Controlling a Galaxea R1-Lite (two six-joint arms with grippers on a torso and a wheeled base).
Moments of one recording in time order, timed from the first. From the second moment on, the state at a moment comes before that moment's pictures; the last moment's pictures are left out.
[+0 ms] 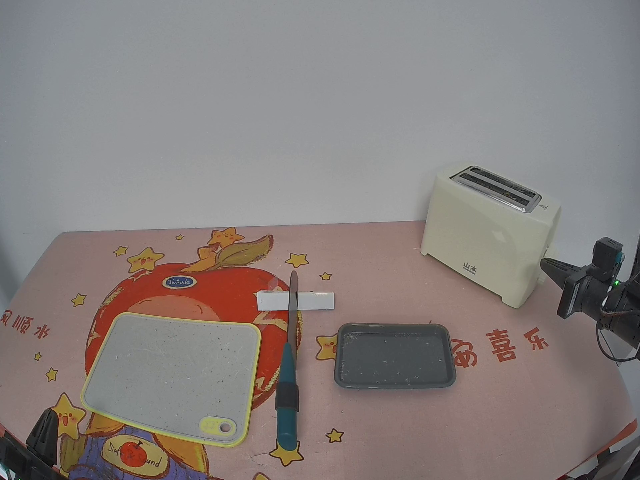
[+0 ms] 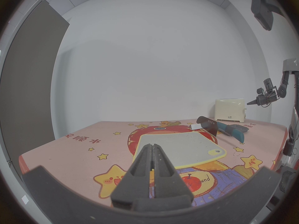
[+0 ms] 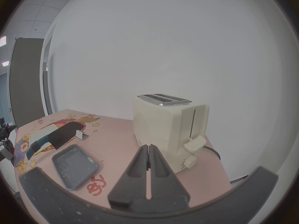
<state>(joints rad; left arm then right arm) -0.01 0.02 -0.02 0.00 -0.01 0.02 0.10 1.40 -0.36 -0.79 0.16 -0.04</state>
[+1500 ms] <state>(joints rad) -0.01 0.02 -0.02 0.00 -0.01 0.02 0.12 1.39 -0.34 -0.79 0.16 -0.04</state>
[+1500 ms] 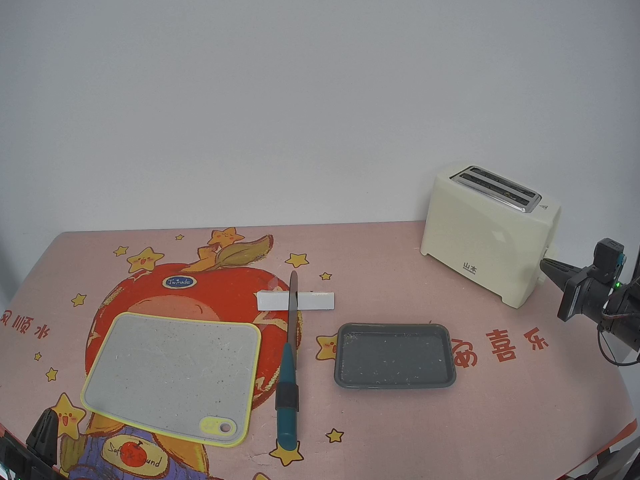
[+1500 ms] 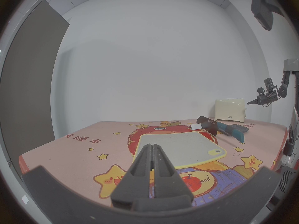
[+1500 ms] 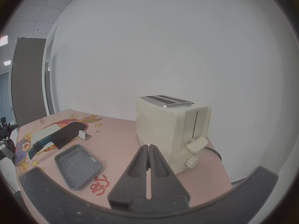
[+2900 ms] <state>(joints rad) -0.01 0.02 -0.02 0.00 -0.01 0.02 -0.03 1.39 -0.28 -0.65 0.19 -0.03</state>
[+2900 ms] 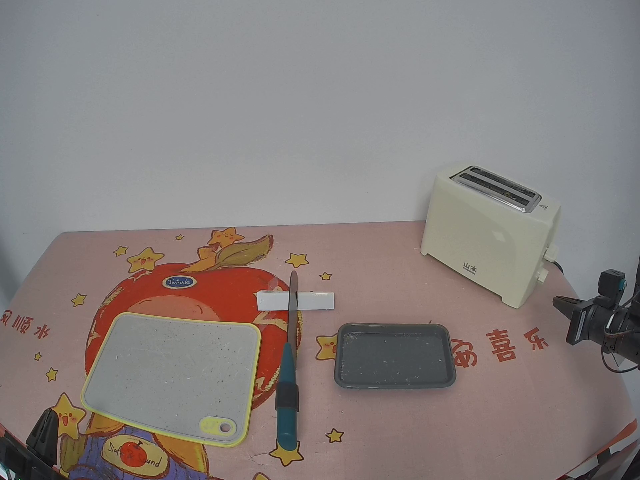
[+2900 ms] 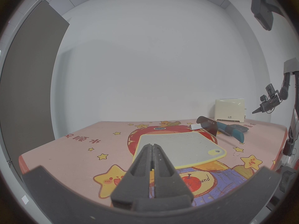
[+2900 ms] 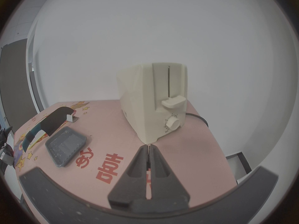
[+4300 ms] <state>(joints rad) -0.01 0.02 -0.02 0.00 -0.01 0.02 0.02 1.59 -0.46 -0.66 0.05 0.13</state>
